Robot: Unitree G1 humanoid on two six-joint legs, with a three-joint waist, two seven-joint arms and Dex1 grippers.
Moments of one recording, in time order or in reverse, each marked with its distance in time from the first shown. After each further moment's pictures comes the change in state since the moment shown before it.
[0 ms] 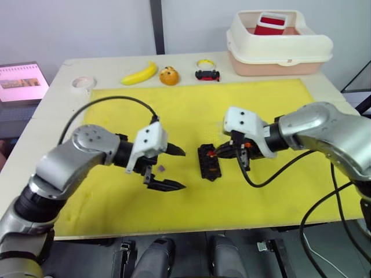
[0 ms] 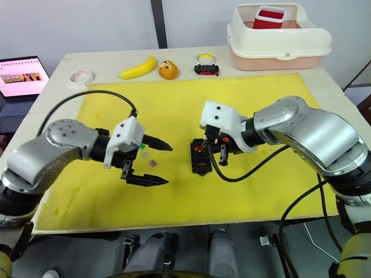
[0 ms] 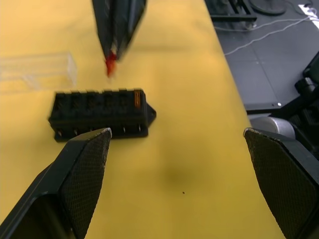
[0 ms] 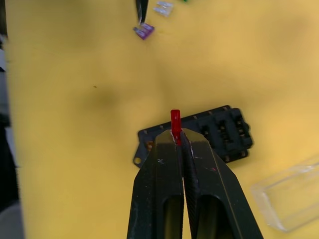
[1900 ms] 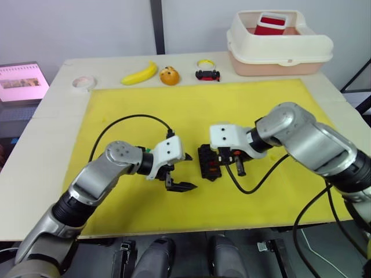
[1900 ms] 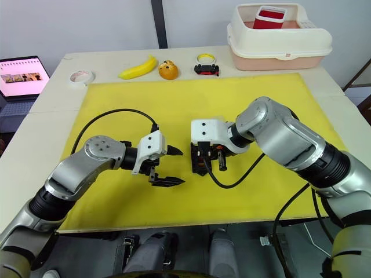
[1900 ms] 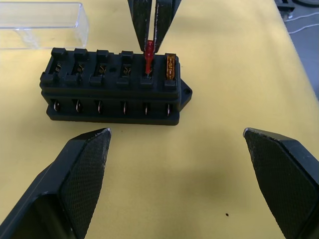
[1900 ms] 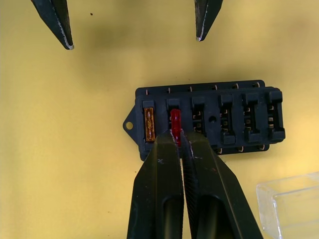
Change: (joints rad) left arm 0.036 -0.186 -0.127 0.113 0.235 -0.052 0.124; right arm -0.059 0.084 0.249 0.115 -0.437 -0.152 0.330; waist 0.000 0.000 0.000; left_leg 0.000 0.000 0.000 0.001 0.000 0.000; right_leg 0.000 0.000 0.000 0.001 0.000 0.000
